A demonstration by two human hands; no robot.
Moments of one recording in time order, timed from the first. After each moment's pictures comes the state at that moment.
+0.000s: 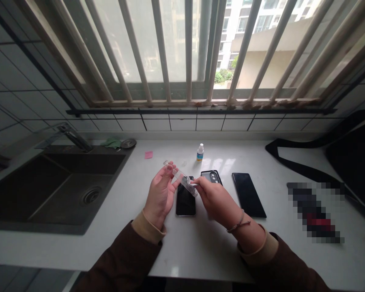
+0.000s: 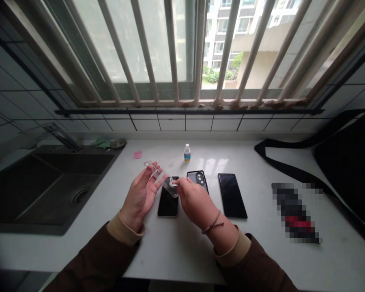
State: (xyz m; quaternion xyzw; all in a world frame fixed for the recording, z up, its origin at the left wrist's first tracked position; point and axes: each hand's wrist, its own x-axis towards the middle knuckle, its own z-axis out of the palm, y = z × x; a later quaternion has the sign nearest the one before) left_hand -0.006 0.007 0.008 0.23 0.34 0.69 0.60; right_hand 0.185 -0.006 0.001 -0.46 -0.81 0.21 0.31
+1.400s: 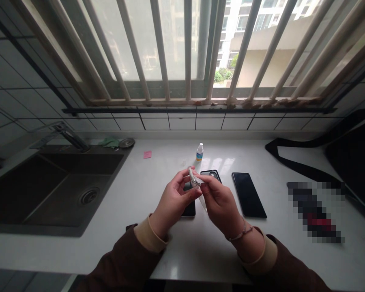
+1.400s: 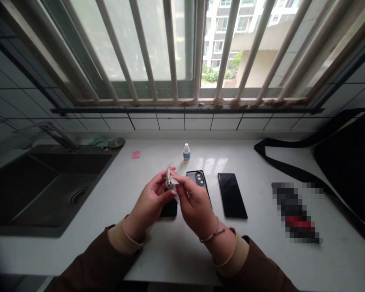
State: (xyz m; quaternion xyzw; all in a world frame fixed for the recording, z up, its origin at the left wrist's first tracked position) left_hand 0.014 -0.014 0.009 0.44 0.34 0.55 0.62; right_hand 0.176 -0.021 0.009 -0.37 -0.69 0.33 0.54
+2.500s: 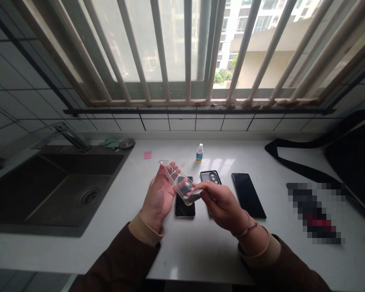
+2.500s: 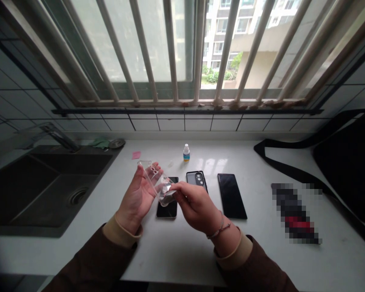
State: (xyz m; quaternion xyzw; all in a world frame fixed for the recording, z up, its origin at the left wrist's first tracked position) left_hand -0.006 0.003 0.019 0.19 0.34 0.67 0.64; right_hand 0.197 -0.016 0.014 -0.27 -0.77 0.35 0.46
